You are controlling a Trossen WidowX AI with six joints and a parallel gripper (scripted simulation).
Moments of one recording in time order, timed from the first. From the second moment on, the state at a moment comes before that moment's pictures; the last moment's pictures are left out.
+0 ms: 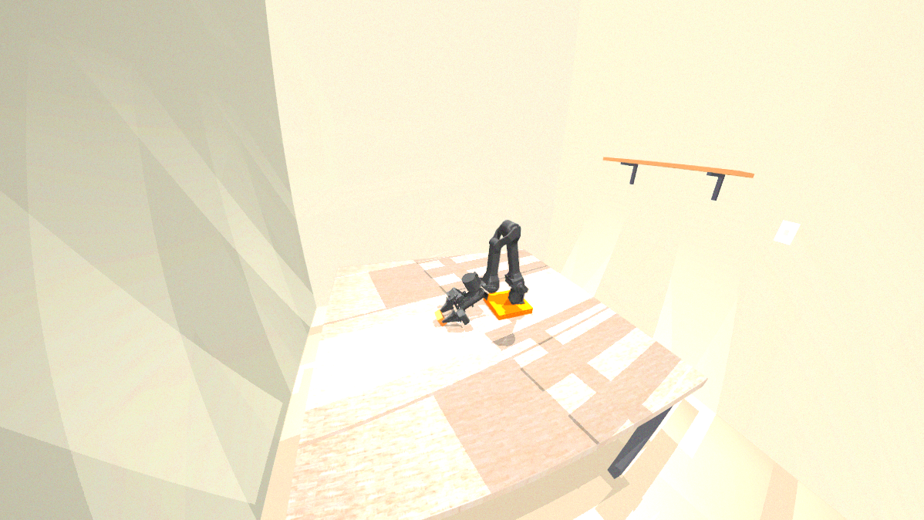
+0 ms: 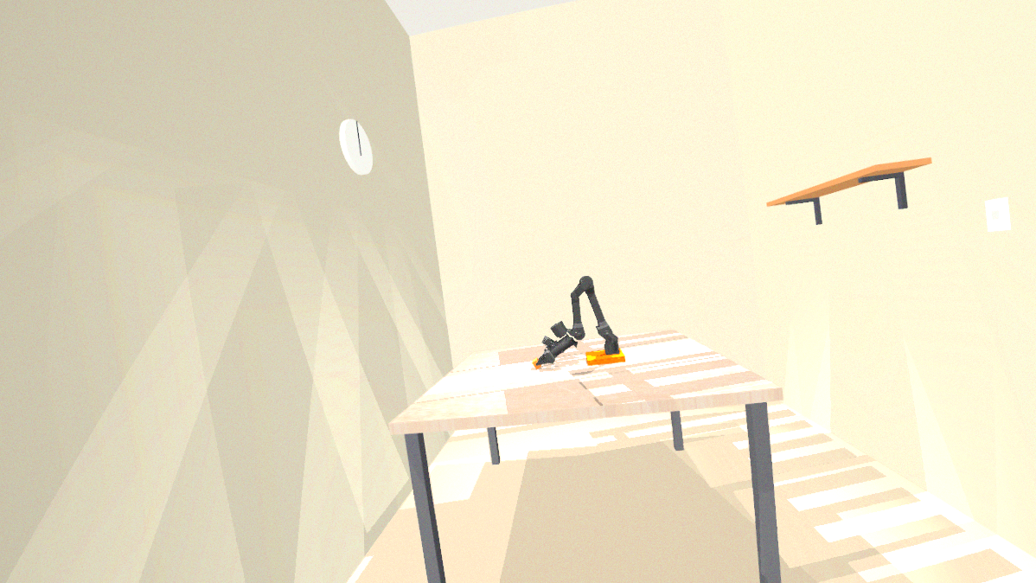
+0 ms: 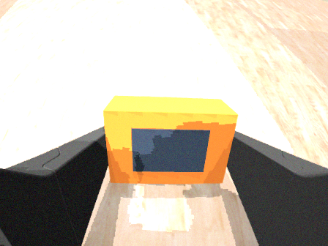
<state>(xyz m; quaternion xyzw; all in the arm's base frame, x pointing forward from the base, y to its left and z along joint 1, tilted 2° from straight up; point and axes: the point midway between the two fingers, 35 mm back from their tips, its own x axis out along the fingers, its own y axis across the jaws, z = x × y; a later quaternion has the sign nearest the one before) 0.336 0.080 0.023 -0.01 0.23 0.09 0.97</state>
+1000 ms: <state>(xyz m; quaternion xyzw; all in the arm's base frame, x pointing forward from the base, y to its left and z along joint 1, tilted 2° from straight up) 0.308 0.073 0.024 0.00 0.16 0.09 0.98</state>
